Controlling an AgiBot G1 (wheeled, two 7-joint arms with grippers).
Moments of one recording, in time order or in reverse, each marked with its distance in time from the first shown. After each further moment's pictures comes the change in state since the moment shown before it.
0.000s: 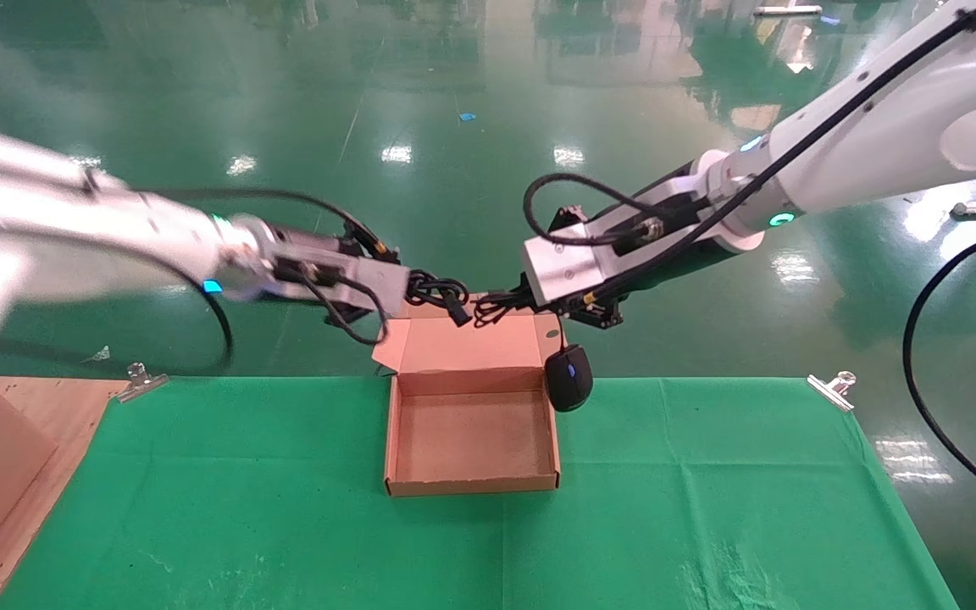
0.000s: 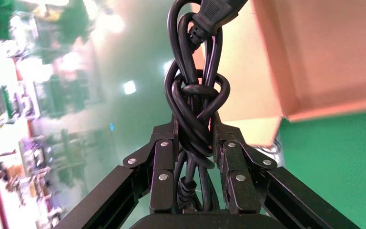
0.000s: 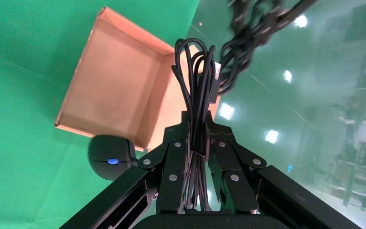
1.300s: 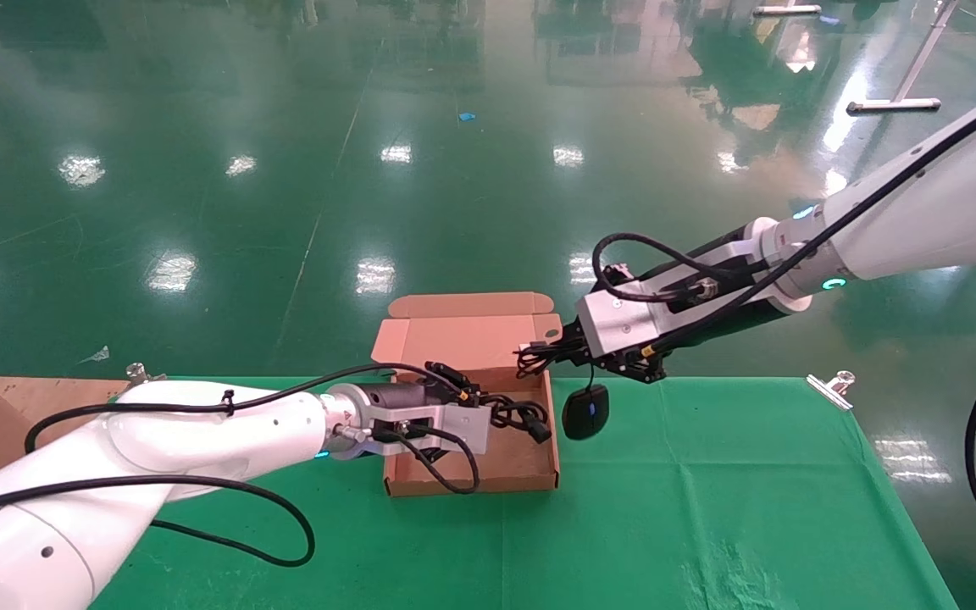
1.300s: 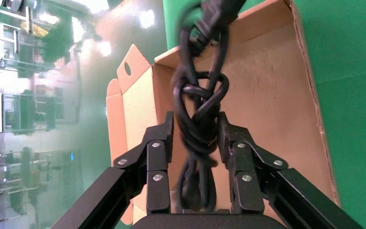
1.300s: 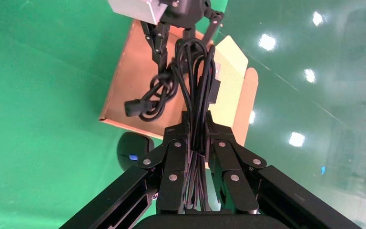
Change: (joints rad) left arm 0.328 0.023 0.244 -0.181 -0.307 -0.233 -0.047; right arm -0.022 0.022 0.009 -0.214 0.049 -0.037 -0.186
